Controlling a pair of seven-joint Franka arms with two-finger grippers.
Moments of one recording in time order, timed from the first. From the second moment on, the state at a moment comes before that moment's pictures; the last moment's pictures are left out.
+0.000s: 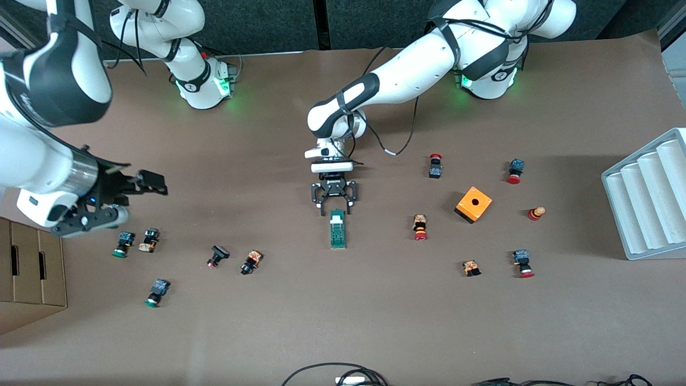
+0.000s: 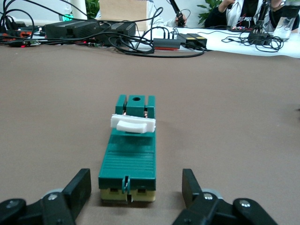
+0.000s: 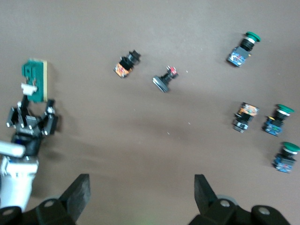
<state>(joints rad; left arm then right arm) -0.69 1.02 -0.50 -1.63 2.00 1.88 -2.48 0.24 0.19 -0.13 -1.54 0.15 1.61 -0.04</state>
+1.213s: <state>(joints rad) -0.71 1.02 -0.46 -1.63 2.01 1.87 -2.48 0.64 0.50 -0.13 -1.54 0.30 2.13 1.24</state>
